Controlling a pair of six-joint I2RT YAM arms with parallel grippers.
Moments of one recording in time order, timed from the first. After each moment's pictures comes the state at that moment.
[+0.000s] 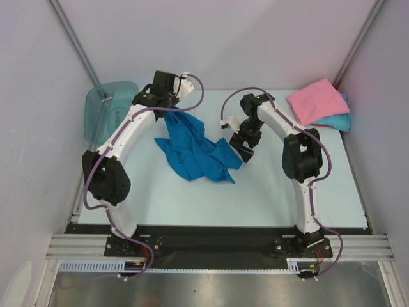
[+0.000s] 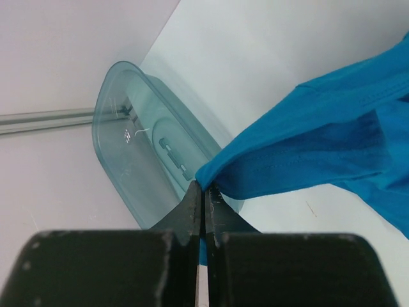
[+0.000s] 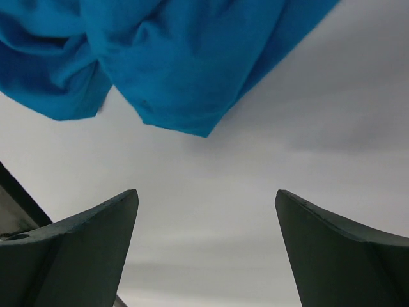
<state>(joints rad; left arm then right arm) -0.36 1.81 1.76 -0.66 -0.33 0.69 0.37 2.21 1.98 -1.31 -0.34 -0.80</state>
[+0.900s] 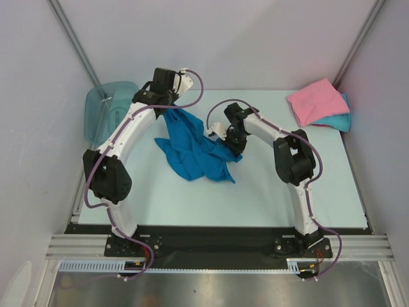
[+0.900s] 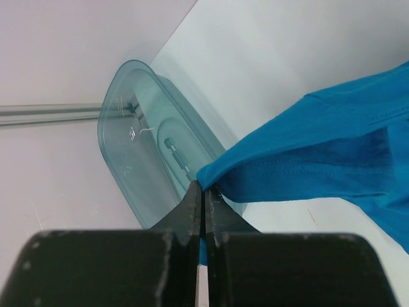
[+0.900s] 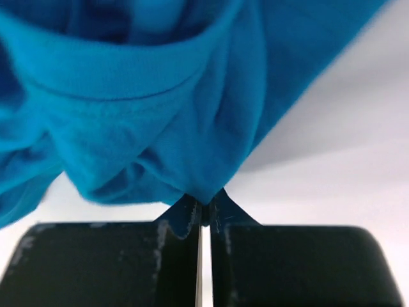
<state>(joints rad) -0.36 1.83 1.81 -0.66 -0.36 0.65 0.49 2.22 1.80 -0.95 -0.22 -0.75</state>
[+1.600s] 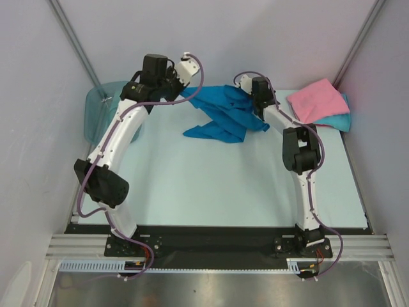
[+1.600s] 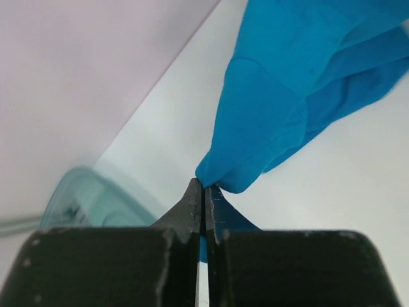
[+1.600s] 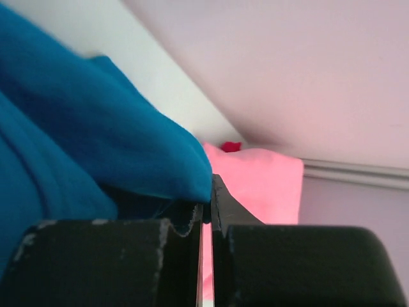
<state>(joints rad) -0.36 1.78 1.94 -0.73 0.07 0.58 0.29 2.35 1.93 -0.05 0.44 -0.92</state>
